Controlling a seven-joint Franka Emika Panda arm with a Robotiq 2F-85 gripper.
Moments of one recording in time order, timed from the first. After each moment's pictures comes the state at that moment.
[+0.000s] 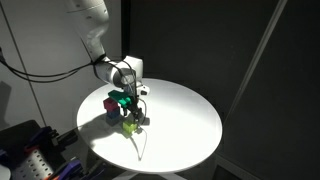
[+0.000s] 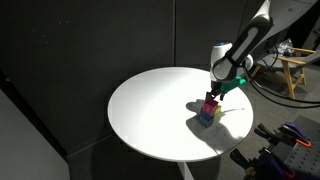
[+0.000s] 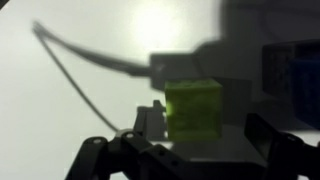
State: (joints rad) arm -0.04 0.55 -0.06 -2.21 -0.06 2.64 0.10
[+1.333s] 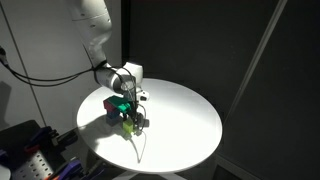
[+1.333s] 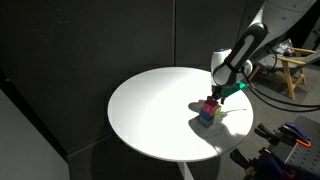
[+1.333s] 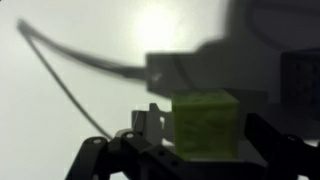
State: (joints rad) arm -0.04 0.61 -0.07 -2.20 -0.06 2.68 0.10
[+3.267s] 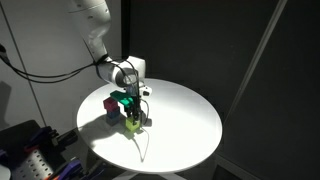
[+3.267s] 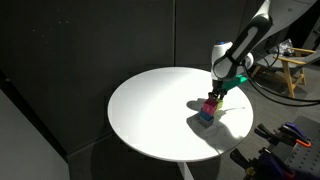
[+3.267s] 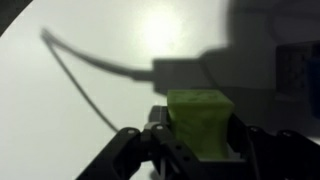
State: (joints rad) arm -0.03 0.55 -0.09 -2.19 -0.07 2.60 0.09
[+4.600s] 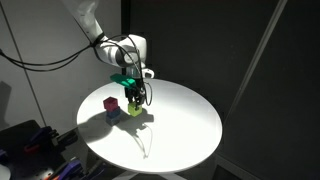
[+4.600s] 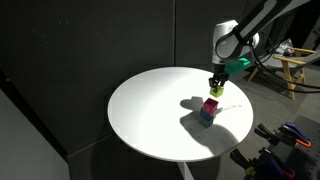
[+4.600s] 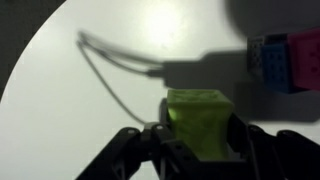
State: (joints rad) arm -0.02 0.35 -0.09 -2.20 -0.09 2.46 0.07
